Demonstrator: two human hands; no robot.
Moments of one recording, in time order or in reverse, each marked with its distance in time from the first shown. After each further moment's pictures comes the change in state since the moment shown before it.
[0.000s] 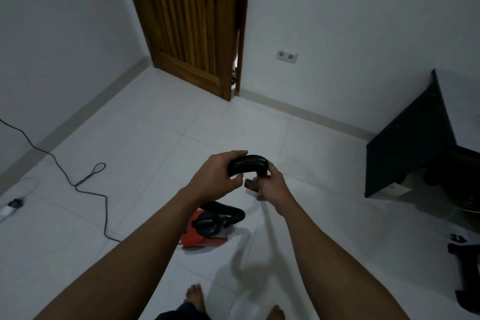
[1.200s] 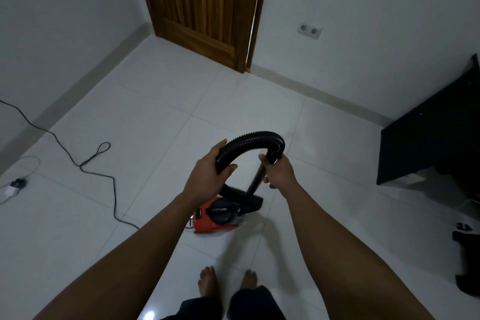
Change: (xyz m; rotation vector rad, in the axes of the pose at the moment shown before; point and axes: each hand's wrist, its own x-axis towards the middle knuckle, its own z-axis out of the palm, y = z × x) left_hand 0.002 -0.143 -0.037 -0.217 0.108 -0.243; right_hand 0.092 -0.010 0.094 -0.236 0.157 0.124
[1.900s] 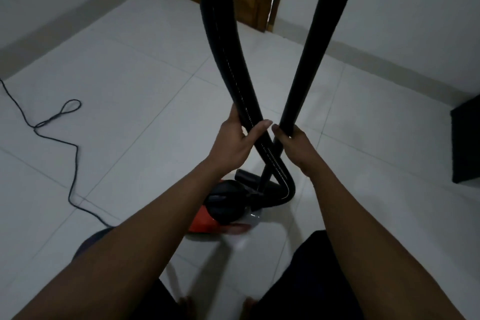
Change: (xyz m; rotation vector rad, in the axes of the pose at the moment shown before) left_hand 0.104 -0.270 0.204 -0.184 0.147 0.128; right_hand 0.238 0.228 0.135 -0.013 -0.130 -0.295
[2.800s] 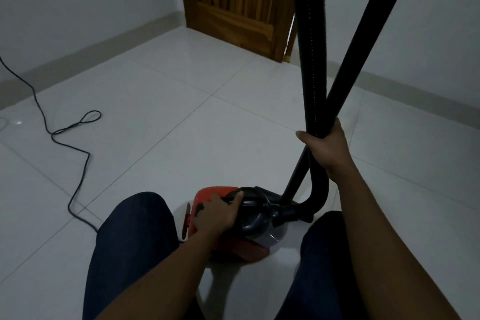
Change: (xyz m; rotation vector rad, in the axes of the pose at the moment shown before) left_hand -0.099 -0.255 0.042 0.472 -0.028 -0.747; right_hand 0.016 0.068 0.032 0.148 0.292 -0.297
